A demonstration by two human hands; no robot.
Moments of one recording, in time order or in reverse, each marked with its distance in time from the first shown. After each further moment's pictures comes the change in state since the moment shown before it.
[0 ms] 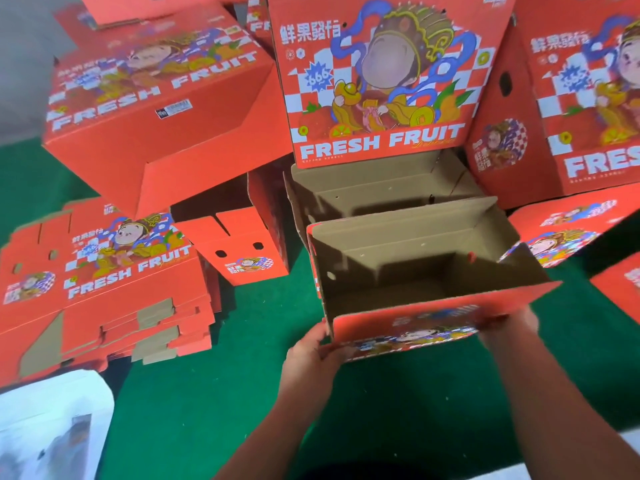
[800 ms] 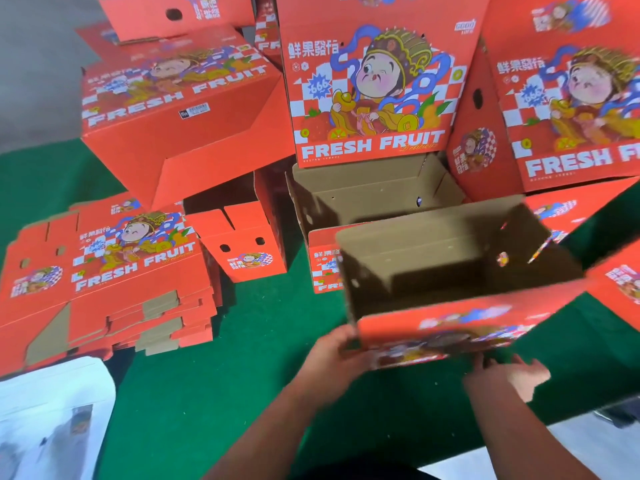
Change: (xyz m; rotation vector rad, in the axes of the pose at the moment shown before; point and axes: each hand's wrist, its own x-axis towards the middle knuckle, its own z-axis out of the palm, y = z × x) left_hand -0.033 0.034 0.011 -0.137 -0.302 0.040; right_hand -0.045 0.042 -0.078 0.182 0.453 -0.040
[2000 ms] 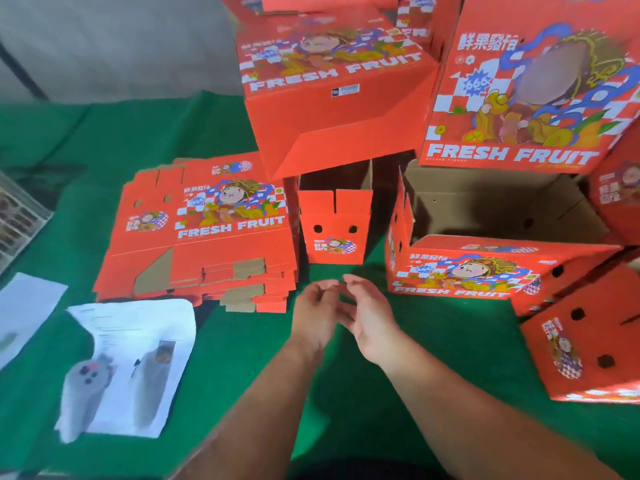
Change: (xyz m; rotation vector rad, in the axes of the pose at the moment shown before) left_hand -0.014 -0.015 -0.131 -0.363 0.691 -0.203; right_hand -0.229 0.203 0.044 -0.921 -1.194 0.200
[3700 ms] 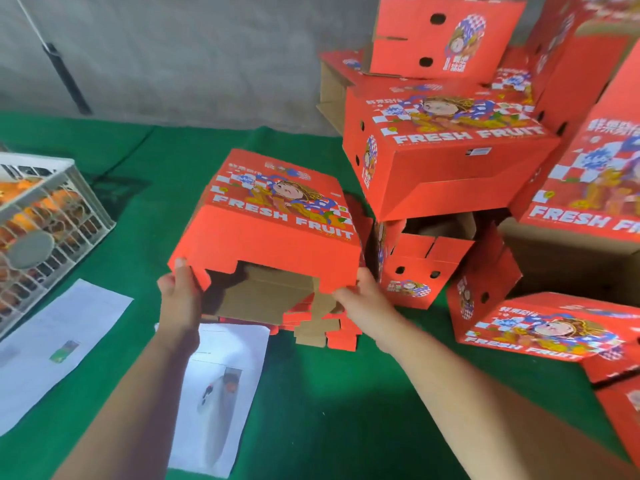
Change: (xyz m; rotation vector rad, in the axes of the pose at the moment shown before) left_hand 0.083 0.052 -0.344 -0.055 0.562 0.225; right_hand -0.015 -0.010 0.188 -0.783 -0.182 -0.309
